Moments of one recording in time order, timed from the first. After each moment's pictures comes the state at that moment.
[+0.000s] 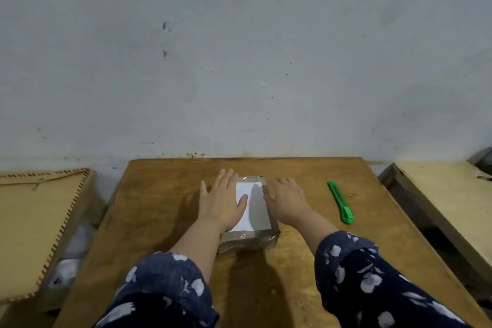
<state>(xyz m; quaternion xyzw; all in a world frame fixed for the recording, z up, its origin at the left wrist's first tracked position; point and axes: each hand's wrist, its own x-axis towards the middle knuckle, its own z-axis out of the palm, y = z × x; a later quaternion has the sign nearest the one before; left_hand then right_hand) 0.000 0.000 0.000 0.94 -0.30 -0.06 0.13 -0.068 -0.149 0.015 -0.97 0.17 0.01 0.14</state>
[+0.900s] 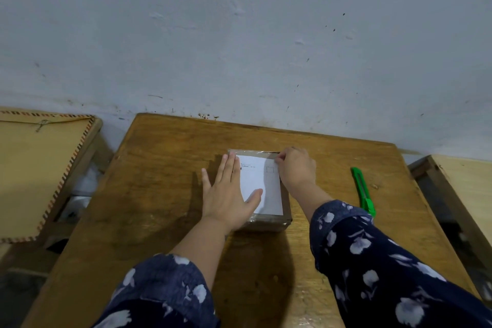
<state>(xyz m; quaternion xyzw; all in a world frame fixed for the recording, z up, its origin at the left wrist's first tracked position) -0.009 0.000 -0.056 0.97 -0.20 -0.05 0.14 -0.004 -0.163 -0.015 -0.95 0.26 -0.04 0.15</state>
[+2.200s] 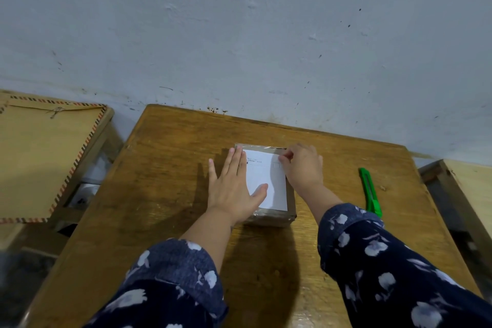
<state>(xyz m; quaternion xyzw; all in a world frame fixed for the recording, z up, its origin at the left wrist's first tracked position) -0.009 -0.001 -0.055 0.97 -0.20 -0.05 0.13 -0.013 -0.164 -0.016 -0.97 0.20 -0.07 0.14</state>
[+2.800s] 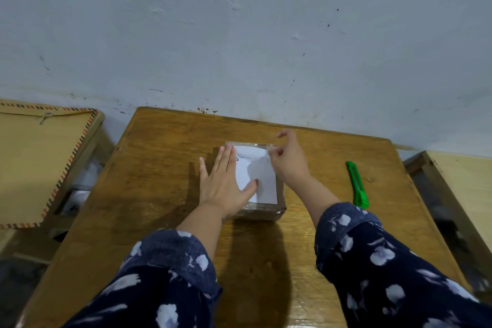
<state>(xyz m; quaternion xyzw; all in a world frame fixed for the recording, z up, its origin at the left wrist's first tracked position) -0.009 0.000 -0.055 0.97 -0.20 -0.05 0.15 -0.026 -0.145 0.011 -0.88 0.24 -0.08 0.40</state>
